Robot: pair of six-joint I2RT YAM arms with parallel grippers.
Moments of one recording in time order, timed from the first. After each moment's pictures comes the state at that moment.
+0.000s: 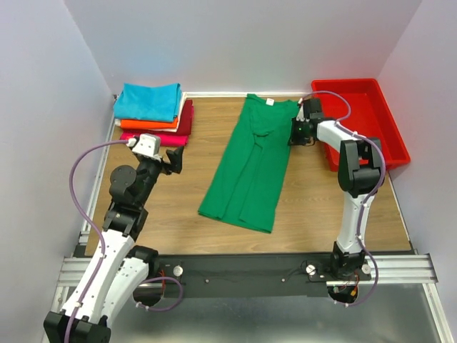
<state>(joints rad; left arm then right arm) -0.26 0.66 0.61 0.15 0.07 -0.02 0.16 2.13 1.52 -0.34 -0.15 0.22</state>
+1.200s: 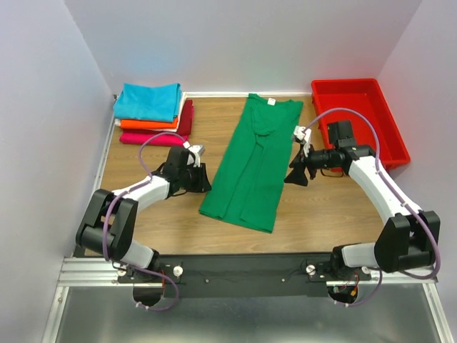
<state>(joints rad) -0.35 1.46 0.68 -0.06 0.36 -0.30 0.16 1.36 1.06 -0.69 -0.86 -0.68</state>
